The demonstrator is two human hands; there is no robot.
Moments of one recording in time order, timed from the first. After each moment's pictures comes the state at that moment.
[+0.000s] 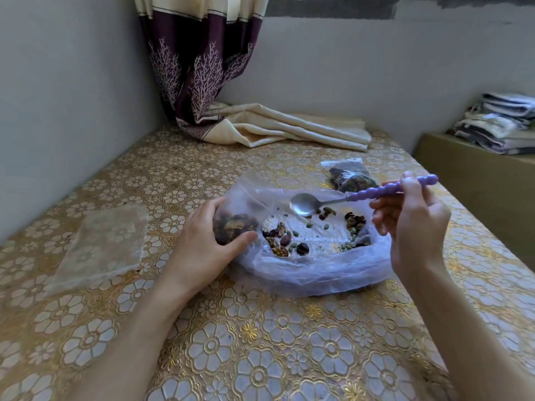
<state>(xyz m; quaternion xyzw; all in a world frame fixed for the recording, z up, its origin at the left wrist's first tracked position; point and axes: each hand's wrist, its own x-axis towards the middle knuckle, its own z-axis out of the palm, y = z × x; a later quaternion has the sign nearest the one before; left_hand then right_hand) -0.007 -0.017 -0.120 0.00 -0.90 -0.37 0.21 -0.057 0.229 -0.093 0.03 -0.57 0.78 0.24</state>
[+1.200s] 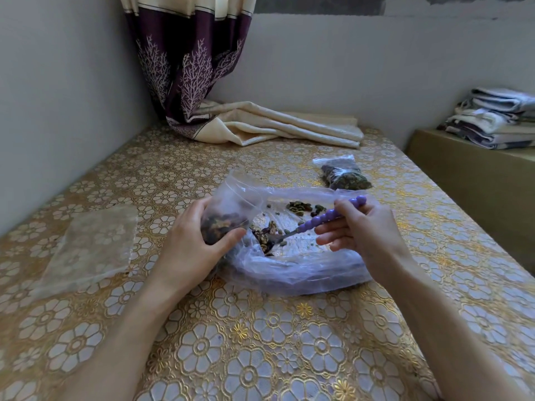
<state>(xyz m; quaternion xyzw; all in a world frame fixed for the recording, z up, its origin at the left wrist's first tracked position) -0.006 -0.015 -0.118 0.01 -0.90 -0.37 0.22 -0.048 0.214 -0.097 0.04 -0.69 0.72 0.00</state>
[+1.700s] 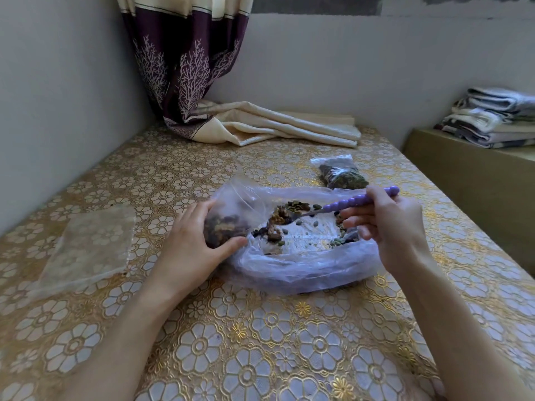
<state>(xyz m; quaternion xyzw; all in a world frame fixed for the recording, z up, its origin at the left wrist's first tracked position) -0.006 -0.013 -0.119 0.00 -0.92 -0.32 0.21 -0.055 0.233 -0.092 -0.01 -0.65 0.75 0.11</state>
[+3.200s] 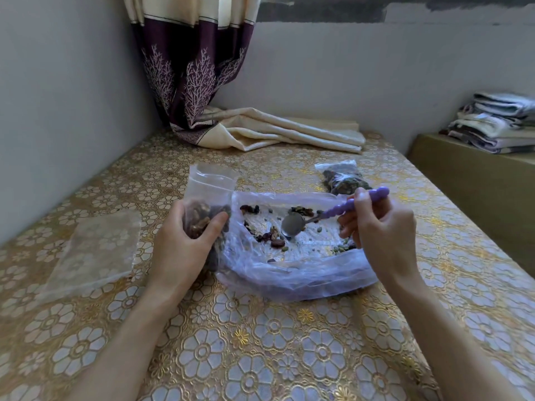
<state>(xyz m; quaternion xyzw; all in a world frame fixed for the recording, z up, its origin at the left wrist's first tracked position) -0.009 -0.020 -0.123 0.06 -0.81 -0.50 0.31 -0.053 0.221 -0.107 0.09 -0.73 0.62 0.25</state>
